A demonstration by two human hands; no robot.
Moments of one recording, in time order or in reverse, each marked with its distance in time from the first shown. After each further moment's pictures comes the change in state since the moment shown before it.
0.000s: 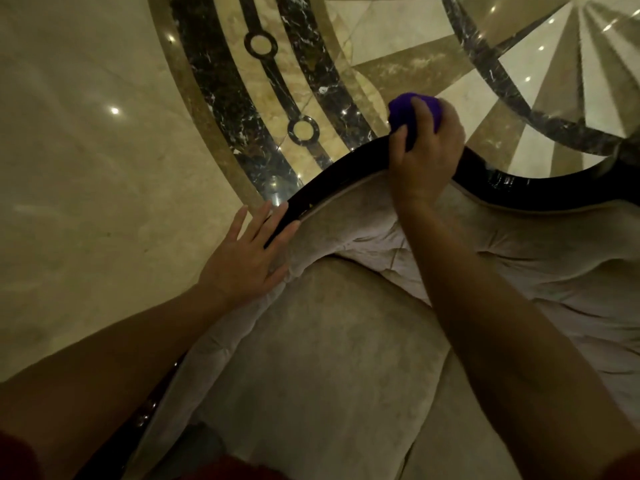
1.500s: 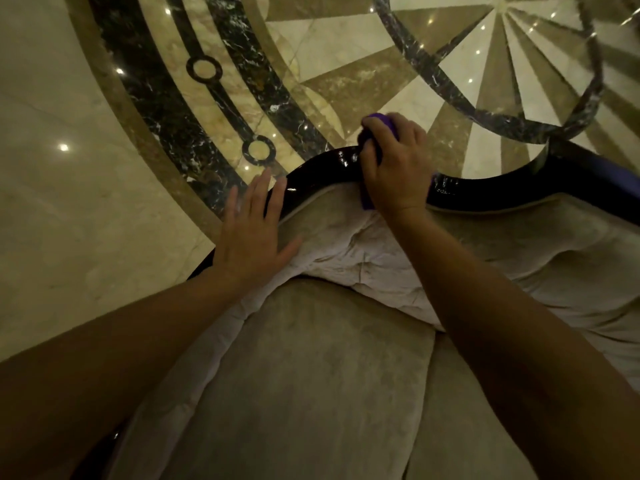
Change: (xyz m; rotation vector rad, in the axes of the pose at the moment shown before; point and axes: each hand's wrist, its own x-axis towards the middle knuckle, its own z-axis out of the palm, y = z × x) left_hand 0.133 0.042 -0.003 -0.082 0.218 -0.150; right_hand 0.025 0.056 -0.018 -0.105 -0.096 -0.189
